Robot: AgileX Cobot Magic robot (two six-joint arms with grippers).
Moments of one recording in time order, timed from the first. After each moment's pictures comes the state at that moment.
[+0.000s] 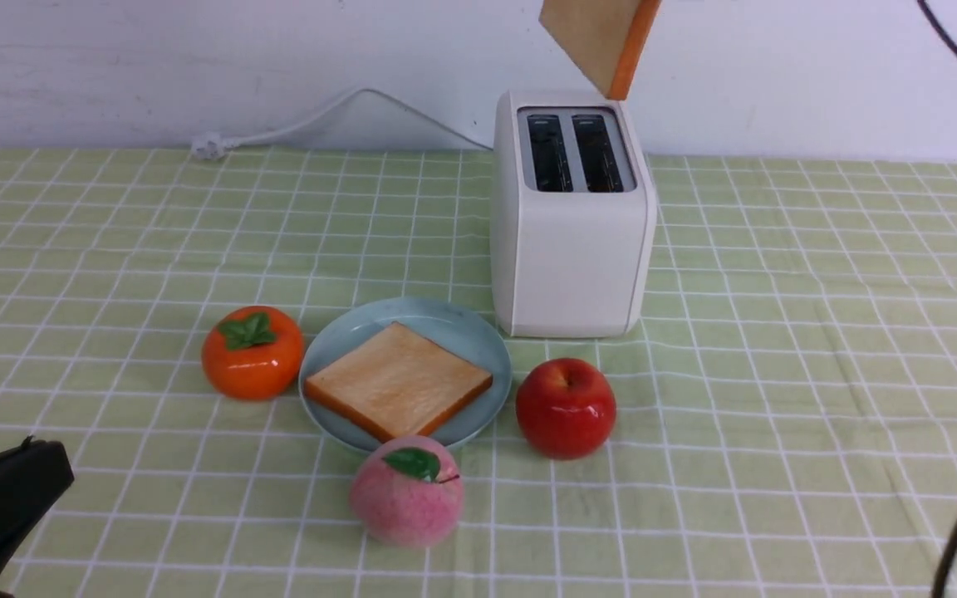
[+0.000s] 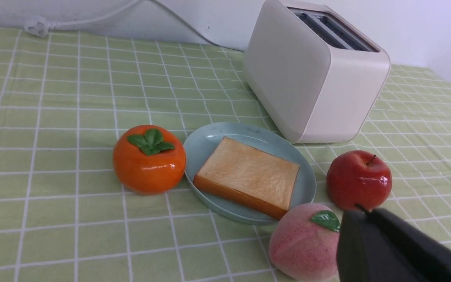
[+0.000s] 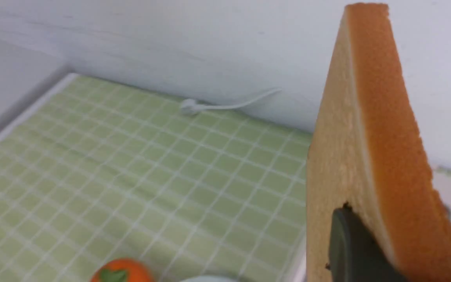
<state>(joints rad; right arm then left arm) 0.28 1.81 -1.97 0.60 0.71 -0.33 -0.34 0.38 -0.36 -0.17 0.26 -0.10</state>
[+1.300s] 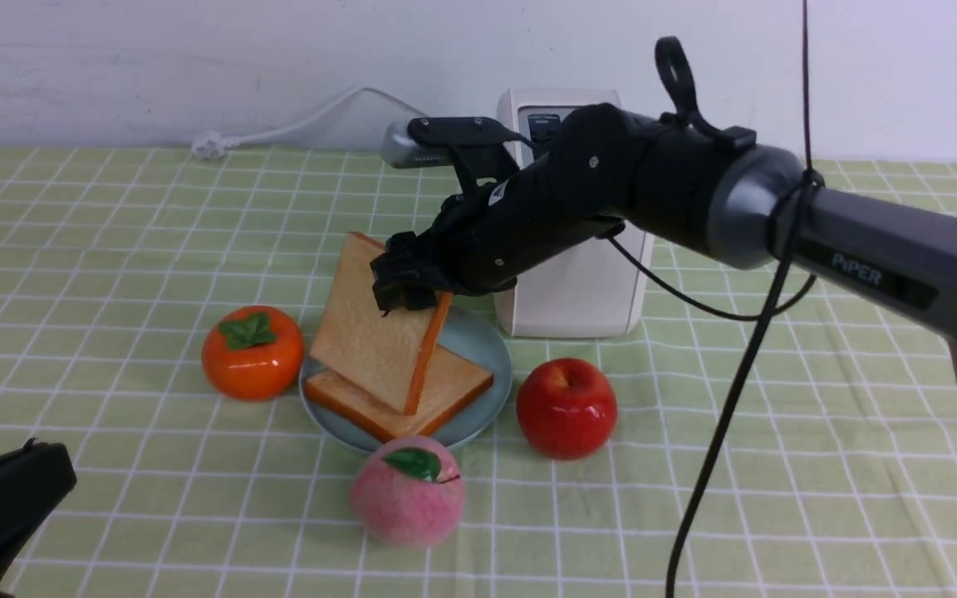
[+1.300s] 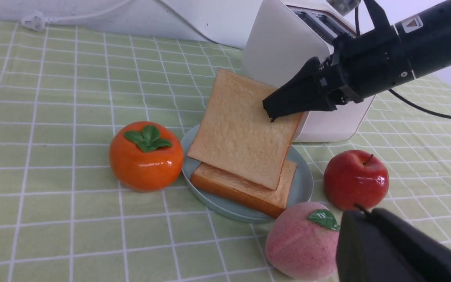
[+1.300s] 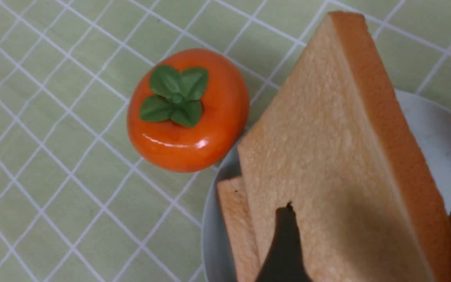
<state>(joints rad) 0.57 2.13 -1.87 0.44 0.64 -0.14 -0.34 0.38 -0.36 -0.18 0.26 -0.10</state>
